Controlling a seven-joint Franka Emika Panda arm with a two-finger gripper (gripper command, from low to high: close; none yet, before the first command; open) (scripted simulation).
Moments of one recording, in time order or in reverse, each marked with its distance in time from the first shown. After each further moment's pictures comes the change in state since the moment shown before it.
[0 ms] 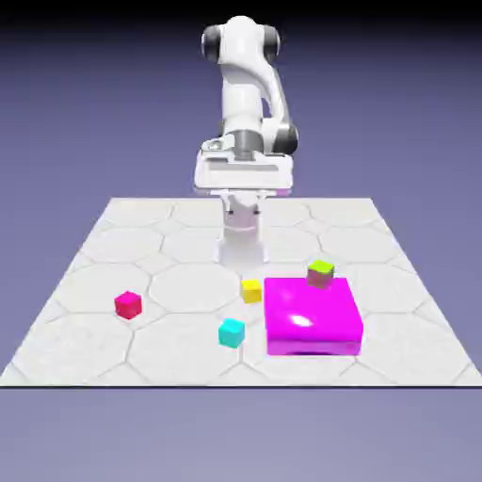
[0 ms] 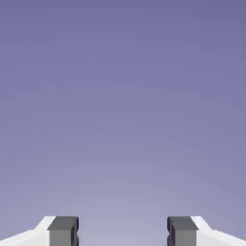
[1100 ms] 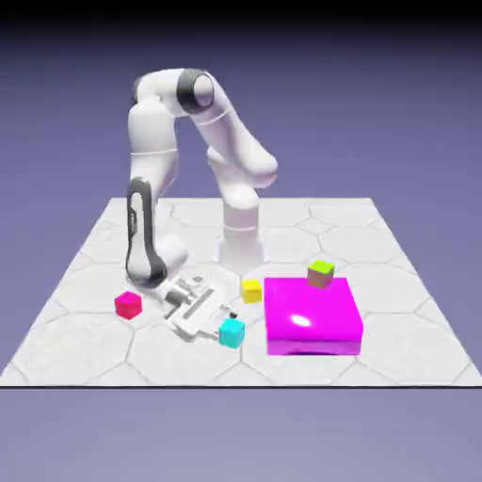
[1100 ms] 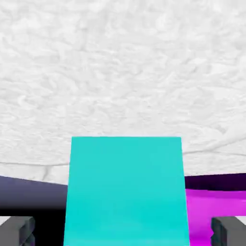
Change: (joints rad) arm -0.832 1.144 0.330 0.322 1.327 -0.900 0.152
